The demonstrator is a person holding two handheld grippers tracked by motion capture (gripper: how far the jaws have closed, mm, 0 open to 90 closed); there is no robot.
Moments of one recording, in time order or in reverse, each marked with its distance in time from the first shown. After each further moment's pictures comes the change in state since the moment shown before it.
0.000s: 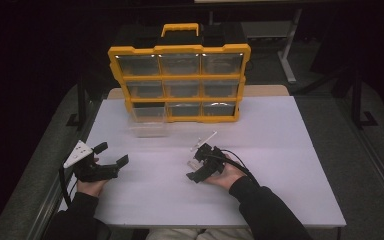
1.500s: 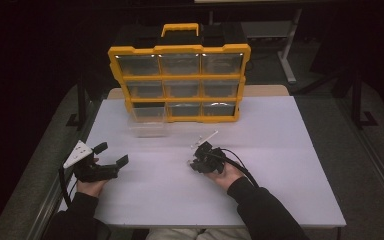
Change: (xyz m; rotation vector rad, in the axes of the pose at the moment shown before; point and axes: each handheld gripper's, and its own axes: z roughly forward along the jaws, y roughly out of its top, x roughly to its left) left arm 0.000 0.000 -0.001 0.001 0.001 0.002; right arm -0.002 0.002 0.000 -0.040 -0.028 0.047
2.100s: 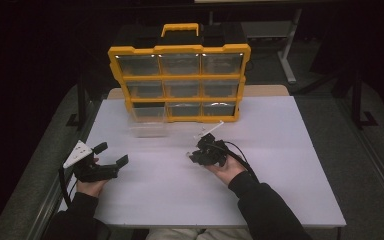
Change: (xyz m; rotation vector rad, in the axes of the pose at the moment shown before) left arm 0.000 0.000 0.000 -0.004 -0.001 -0.003; right arm -0.008 0.016 -0.022 -0.073 0.025 0.017
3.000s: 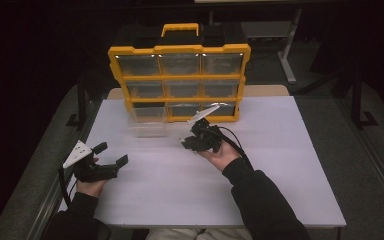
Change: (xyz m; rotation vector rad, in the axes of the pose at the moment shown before) left arm 0.001 0.000 0.000 -0.003 -0.002 -0.004; right arm -0.003 0.044 -0.013 -0.064 0.031 -0.027
